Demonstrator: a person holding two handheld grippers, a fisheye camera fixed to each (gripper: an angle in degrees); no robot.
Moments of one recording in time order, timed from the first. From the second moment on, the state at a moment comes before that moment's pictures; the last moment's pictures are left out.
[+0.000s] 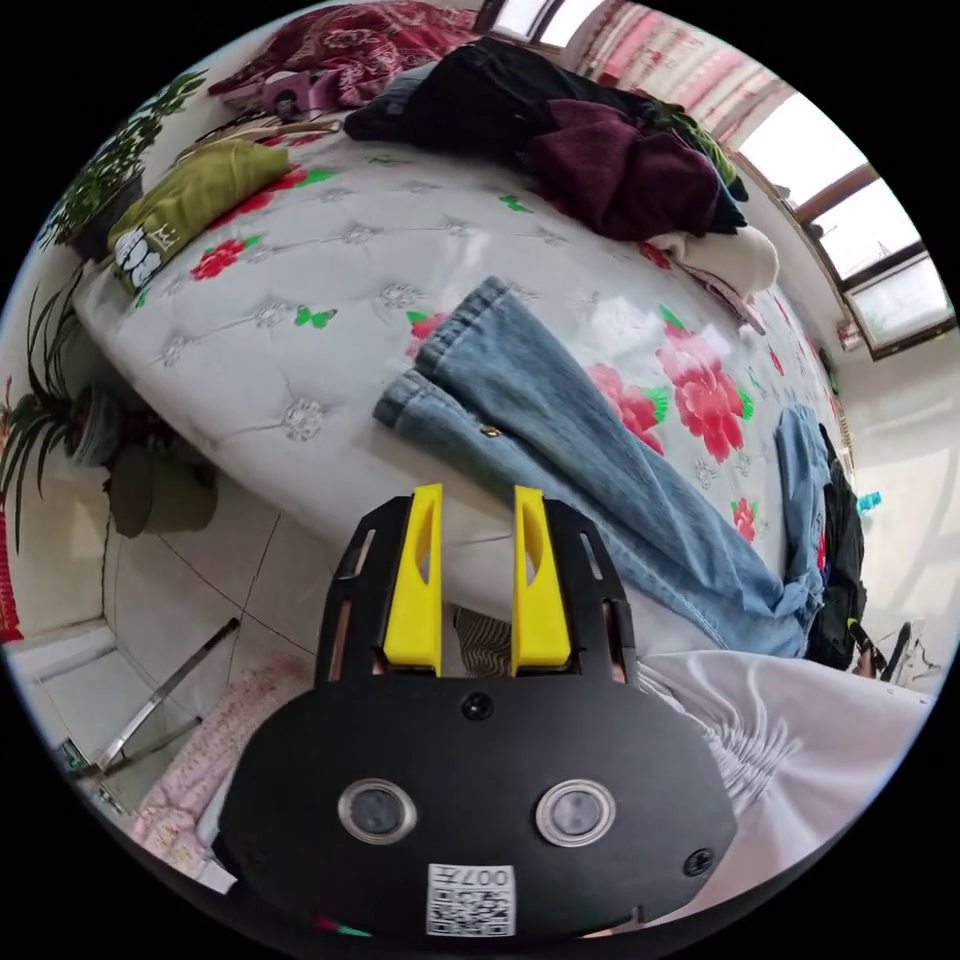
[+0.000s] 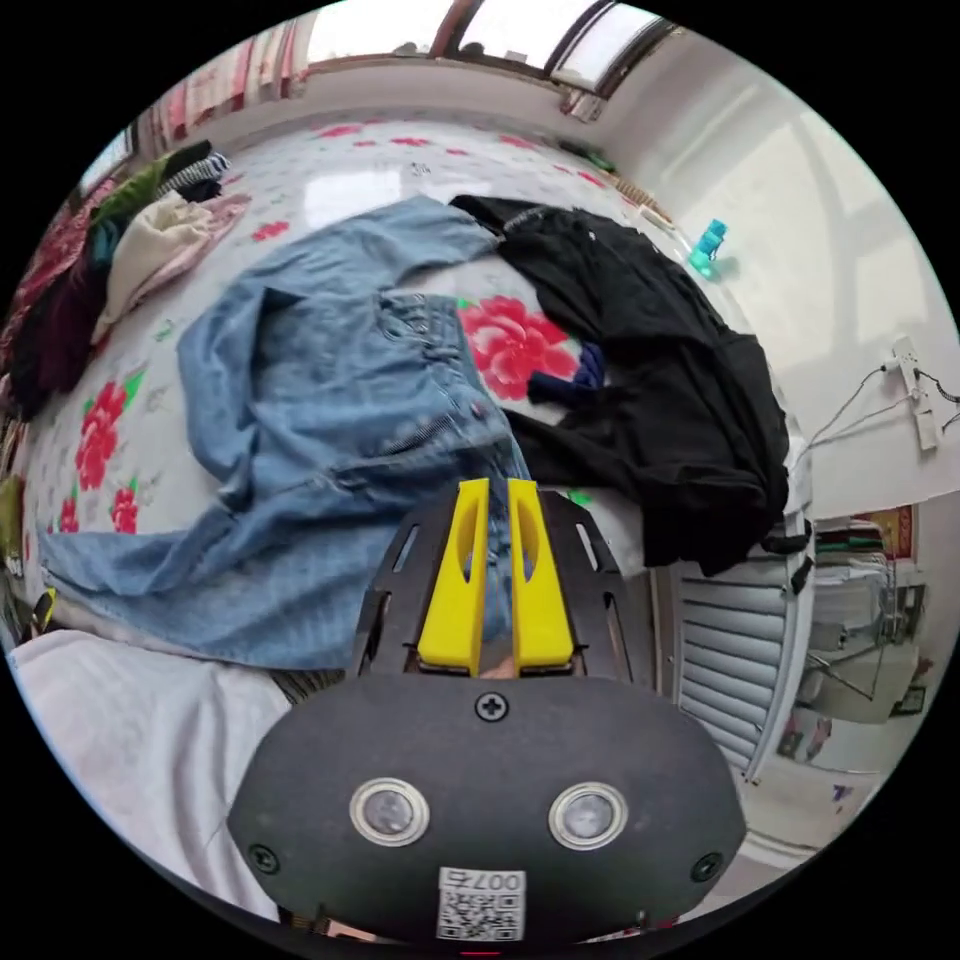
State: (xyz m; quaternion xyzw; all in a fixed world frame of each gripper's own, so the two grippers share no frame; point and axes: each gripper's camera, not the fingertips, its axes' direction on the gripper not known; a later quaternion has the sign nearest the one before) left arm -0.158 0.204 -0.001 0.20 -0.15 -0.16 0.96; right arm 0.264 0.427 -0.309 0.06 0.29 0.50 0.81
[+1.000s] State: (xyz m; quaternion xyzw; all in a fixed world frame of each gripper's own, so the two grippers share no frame) left arm -0.196 0.223 -0.022 0.23 -0.15 -0.24 0.93; right arm 0.038 -0.139 -0.151 0.07 -0.05 -0.04 1.00
